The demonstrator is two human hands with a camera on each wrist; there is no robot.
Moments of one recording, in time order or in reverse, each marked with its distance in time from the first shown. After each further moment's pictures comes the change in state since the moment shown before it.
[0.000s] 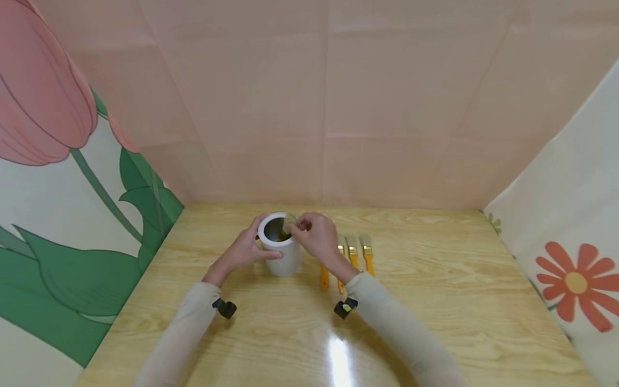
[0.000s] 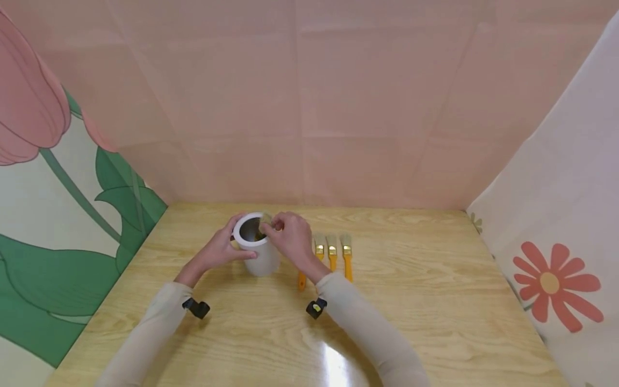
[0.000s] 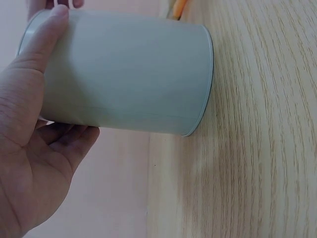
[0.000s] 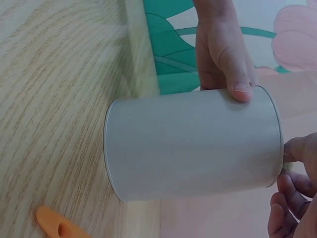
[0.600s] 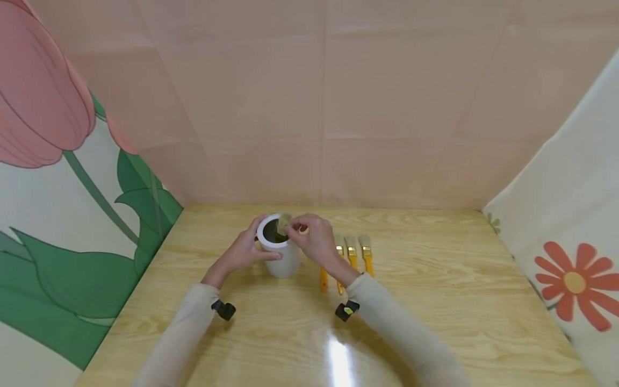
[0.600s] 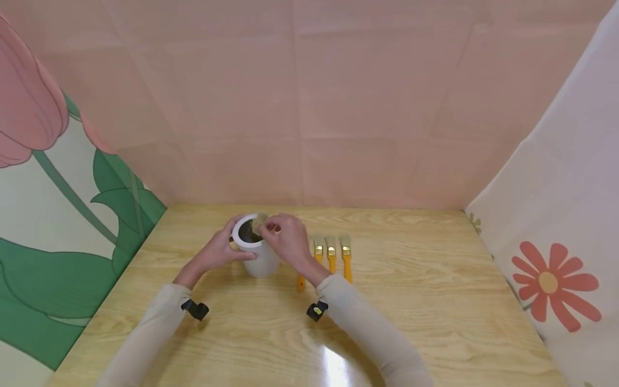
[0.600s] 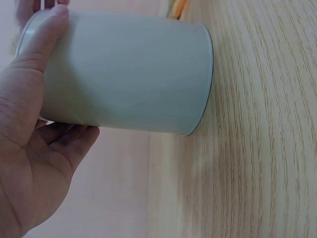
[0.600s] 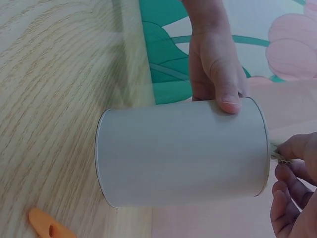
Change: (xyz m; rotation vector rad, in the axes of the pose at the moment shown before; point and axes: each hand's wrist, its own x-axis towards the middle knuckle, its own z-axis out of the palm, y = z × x) left_hand 0.001 0.001 0.000 0.007 0.001 0.020; right_hand -0.003 -0.010 -0.006 0.030 -0.022 -0.124
